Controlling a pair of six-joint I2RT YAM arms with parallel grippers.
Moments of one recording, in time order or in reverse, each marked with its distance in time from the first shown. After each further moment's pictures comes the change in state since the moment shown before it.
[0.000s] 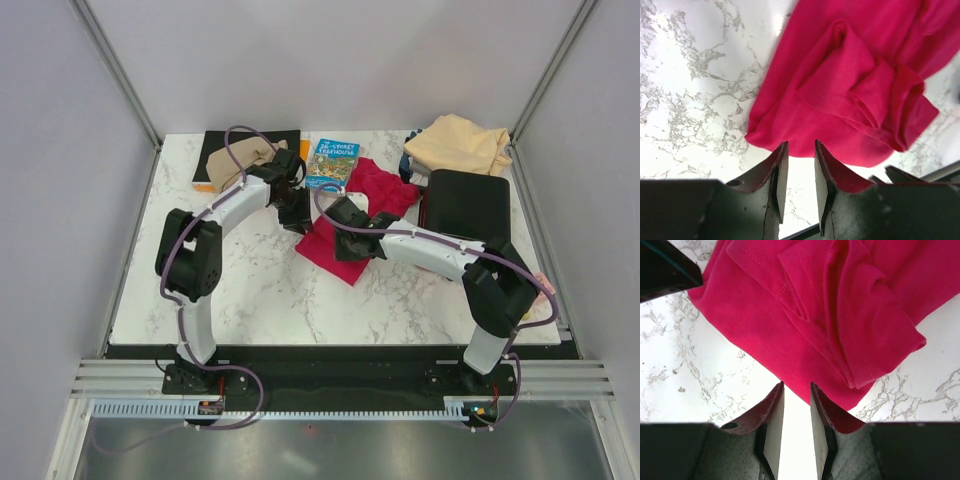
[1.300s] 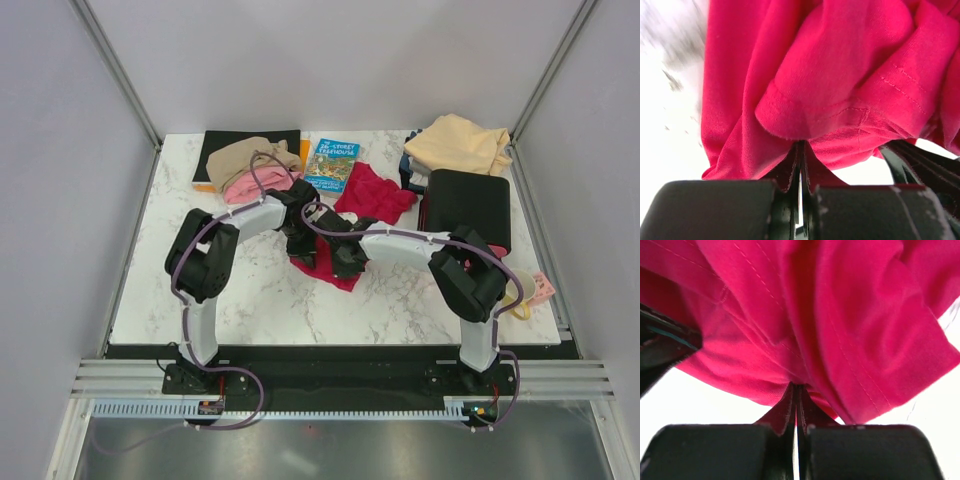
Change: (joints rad) left arm -0.090 0.039 -0.154 0.020 0.040 0.049; right arm 0.014 0.188 0.064 -0.095 -0.059 -0.007
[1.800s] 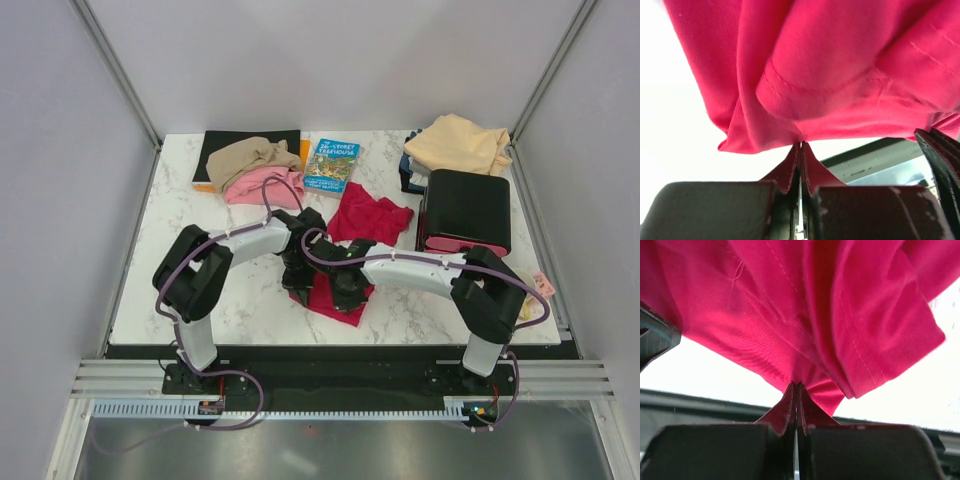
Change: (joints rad) left arm -0.140 -0.164 -0.208 -0.158 0.021 0.001; right arm 0.180 -0.145 -0.090 -0.205 -0.078 0.139
